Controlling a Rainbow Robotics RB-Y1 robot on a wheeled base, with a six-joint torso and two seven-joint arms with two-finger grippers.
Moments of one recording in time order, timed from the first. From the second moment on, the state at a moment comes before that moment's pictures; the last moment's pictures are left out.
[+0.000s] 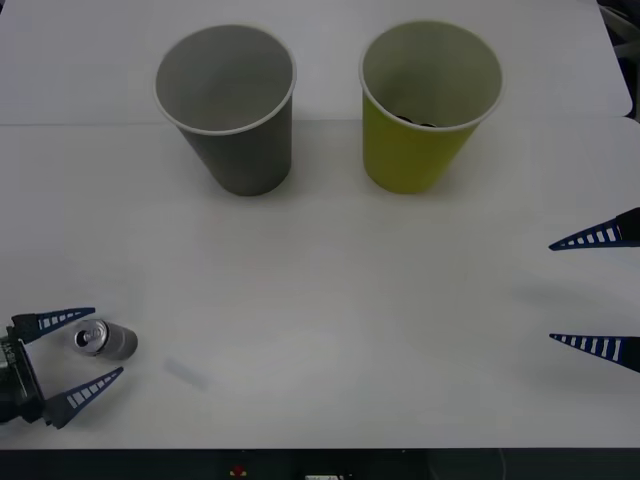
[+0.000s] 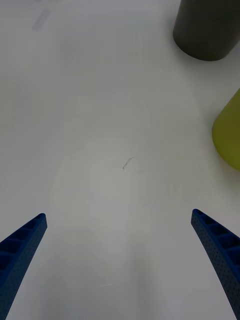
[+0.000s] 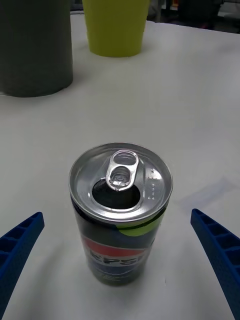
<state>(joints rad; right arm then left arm) 0.26 -1.13 -0.26 -2.01 1.31 -1.13 -0.09 -0.19 0.93 -0.80 -0.58 0.00 -1.39 -1.06</state>
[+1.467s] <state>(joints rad) 0.26 -1.13 -0.26 -2.01 1.31 -1.13 -0.09 -0.22 0.86 -0.83 -0.59 0.05 -1.36 -1.04</state>
